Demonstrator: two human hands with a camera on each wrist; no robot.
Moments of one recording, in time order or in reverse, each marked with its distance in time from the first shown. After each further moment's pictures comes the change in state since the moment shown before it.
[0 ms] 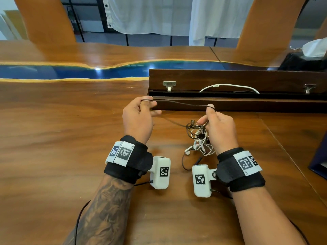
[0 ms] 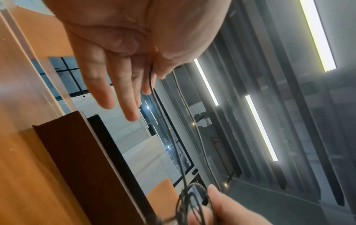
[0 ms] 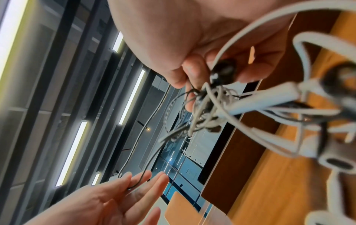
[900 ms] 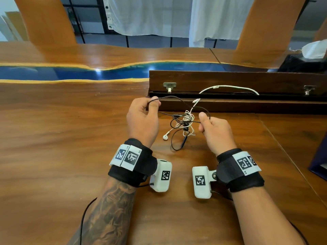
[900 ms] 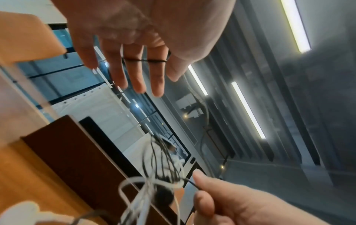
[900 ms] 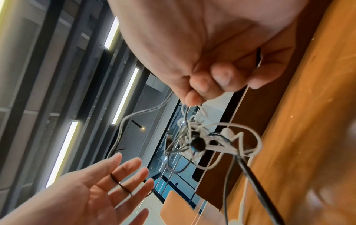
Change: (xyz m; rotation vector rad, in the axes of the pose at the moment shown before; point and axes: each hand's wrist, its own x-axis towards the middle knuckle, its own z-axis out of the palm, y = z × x) left_hand -0.001 -0.006 0.004 0.163 0.040 0.243; right_hand 0.003 0.008 -0.001 -0.227 -0.098 -0.070
